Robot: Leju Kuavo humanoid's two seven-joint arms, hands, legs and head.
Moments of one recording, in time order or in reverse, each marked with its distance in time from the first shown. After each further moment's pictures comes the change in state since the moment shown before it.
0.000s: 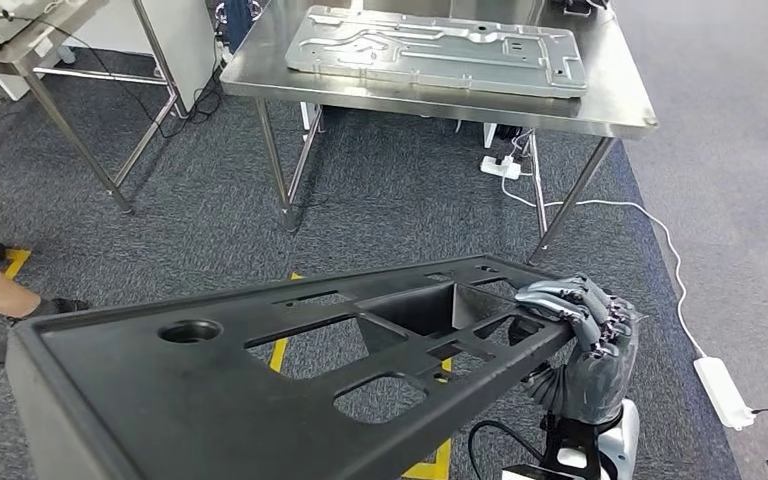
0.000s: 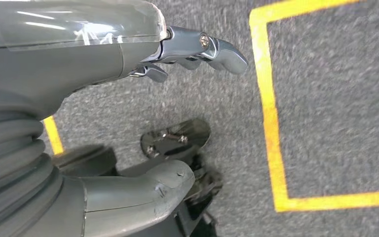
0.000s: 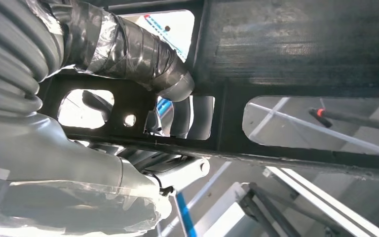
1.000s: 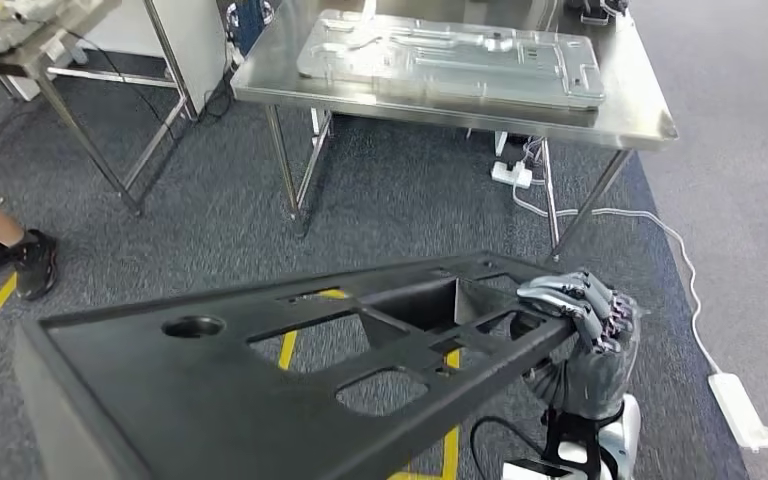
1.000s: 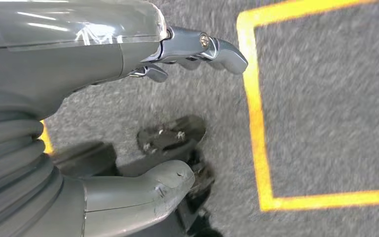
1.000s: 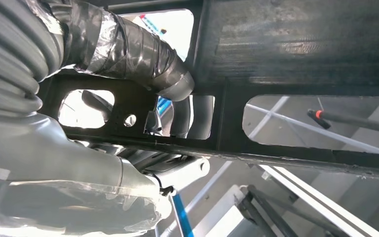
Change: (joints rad) left arm 0.001 0.002 0.000 0.000 -0.001 -0.020 -0.014; right arm -0.011 0.003 -0.008 0.006 -0.002 0.000 -0.005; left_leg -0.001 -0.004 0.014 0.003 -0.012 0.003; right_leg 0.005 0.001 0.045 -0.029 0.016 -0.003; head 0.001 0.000
